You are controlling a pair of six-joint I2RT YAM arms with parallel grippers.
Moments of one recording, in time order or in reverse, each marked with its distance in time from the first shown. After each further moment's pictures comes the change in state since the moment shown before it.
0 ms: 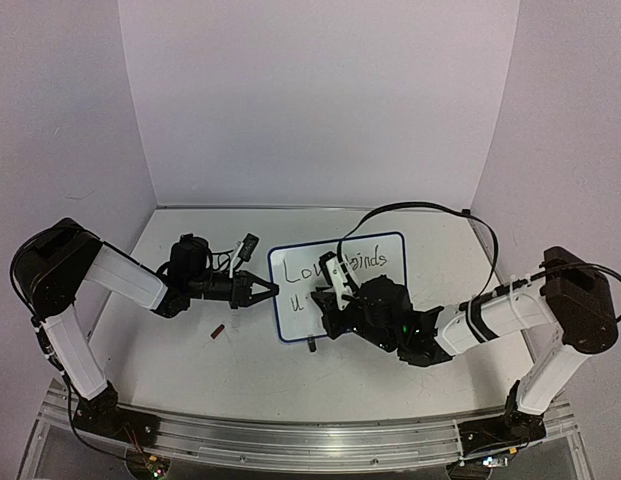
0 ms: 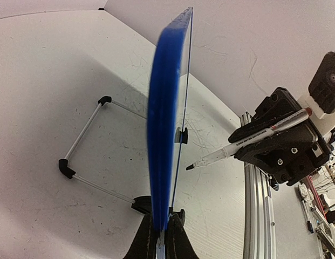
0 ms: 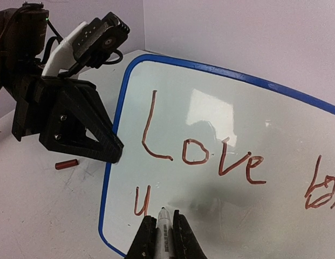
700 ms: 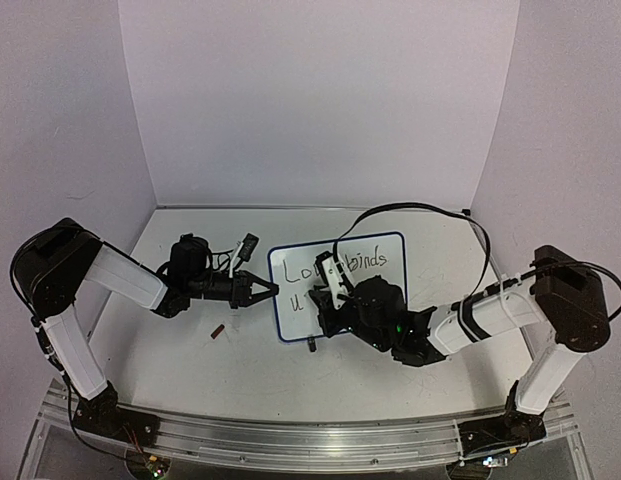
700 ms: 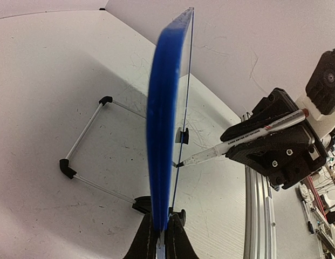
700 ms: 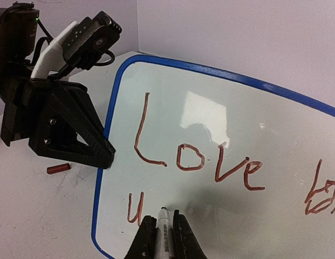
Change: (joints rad) left arm 0.000 0.000 0.000 0.000 0.000 0.000; right arm -0.004 0.043 0.023 0.024 0.027 -0.014
